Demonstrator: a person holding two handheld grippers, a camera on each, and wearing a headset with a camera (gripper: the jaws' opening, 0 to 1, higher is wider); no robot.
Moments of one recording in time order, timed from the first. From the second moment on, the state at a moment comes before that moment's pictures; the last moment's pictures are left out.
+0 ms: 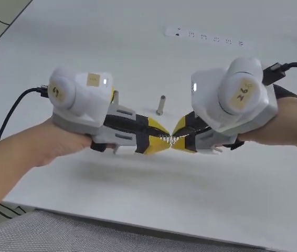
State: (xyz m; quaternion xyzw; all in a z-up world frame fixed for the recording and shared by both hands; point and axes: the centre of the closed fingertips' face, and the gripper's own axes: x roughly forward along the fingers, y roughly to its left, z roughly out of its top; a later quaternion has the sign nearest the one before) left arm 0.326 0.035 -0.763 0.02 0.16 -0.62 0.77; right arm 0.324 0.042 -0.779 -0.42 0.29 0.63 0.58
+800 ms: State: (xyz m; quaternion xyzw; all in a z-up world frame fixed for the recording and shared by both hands) left arm 0.321 0.037 -0.760 0.03 0.17 -0.62 0.76; right arm 0.318 0.031 -0.777 -0.40 0.25 0.64 0.61
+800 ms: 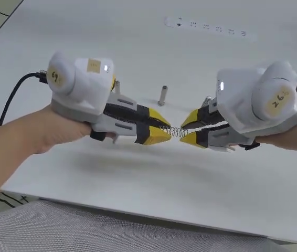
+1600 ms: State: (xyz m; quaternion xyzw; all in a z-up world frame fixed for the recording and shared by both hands) left arm 0.317 0.039 -0.769 0.05 0.18 -0.62 0.76; right arm 0.311 0.048 -0.745 -0.39 0.15 0.67 0.61
